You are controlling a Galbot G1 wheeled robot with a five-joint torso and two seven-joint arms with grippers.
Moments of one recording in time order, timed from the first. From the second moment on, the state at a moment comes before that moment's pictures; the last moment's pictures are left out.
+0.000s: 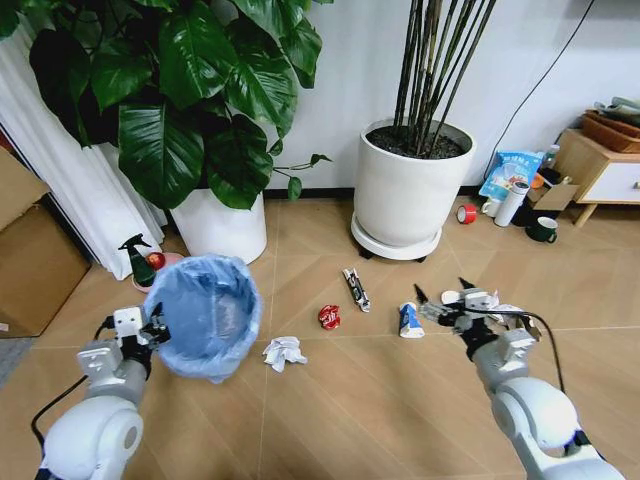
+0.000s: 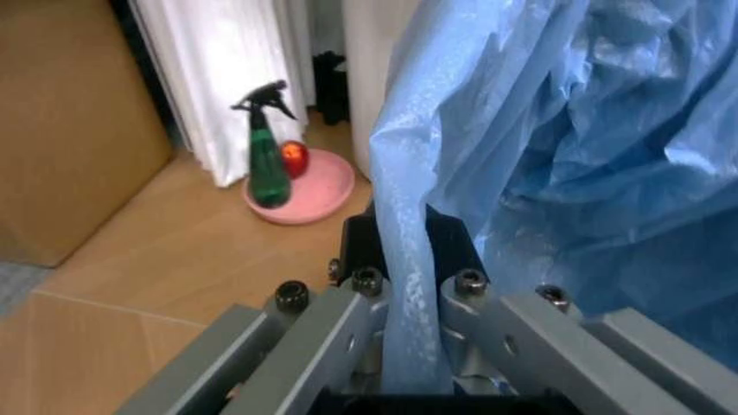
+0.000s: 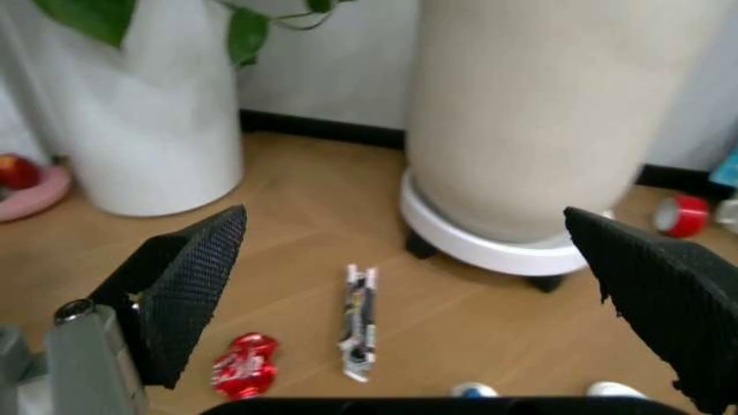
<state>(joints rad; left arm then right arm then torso) 1.49 -1.18 -0.74 -2.17 -0.50 0.46 -0.28 -1.37 1.10 0.49 1.99 0.37 -0.19 -0.04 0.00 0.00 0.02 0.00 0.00</state>
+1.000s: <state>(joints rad) 1.48 -1.11 -0.74 -2.15 -0.61 0.52 -0.31 -0.61 1.24 -0.47 1.16 0.60 -0.15 -0.26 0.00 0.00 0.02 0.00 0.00</state>
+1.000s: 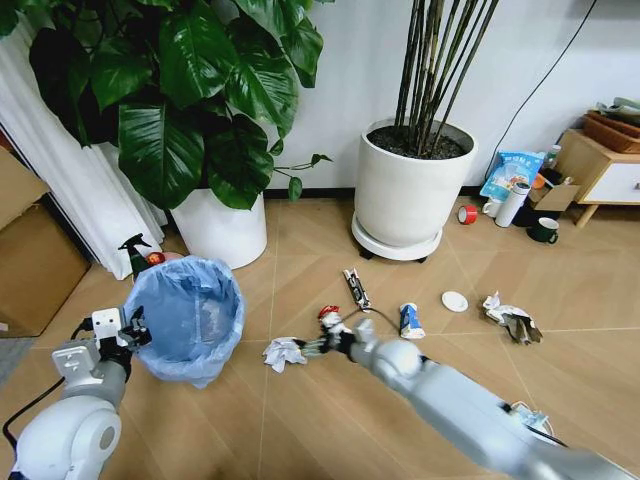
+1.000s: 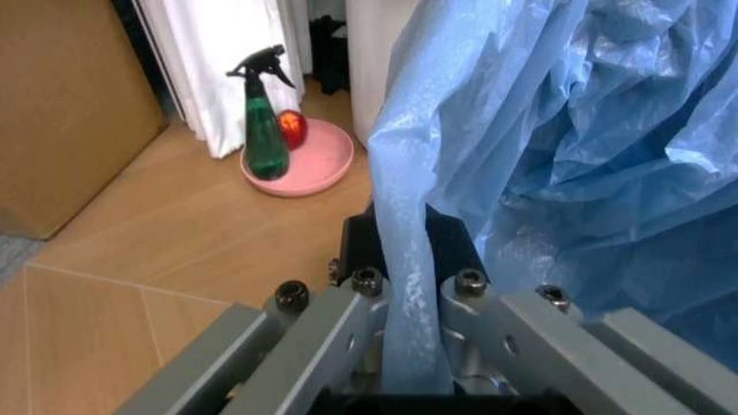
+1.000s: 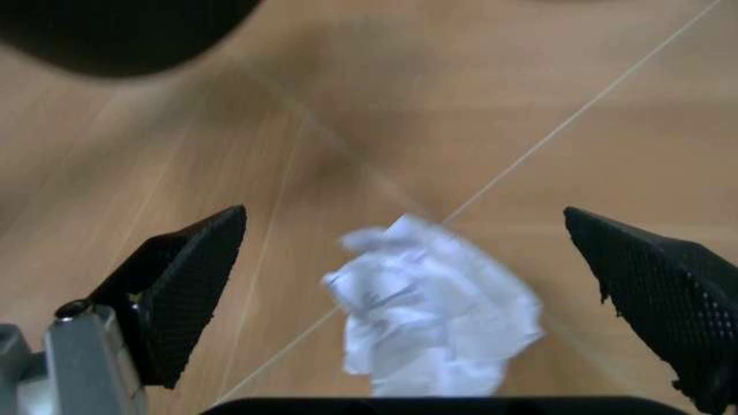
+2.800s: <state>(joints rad) 1.43 -1.07 -0.69 -2.16 -0.67 0.54 -0.31 -0.53 1.51 -0.46 0.58 0.52 -0.05 -0.37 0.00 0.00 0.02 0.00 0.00</state>
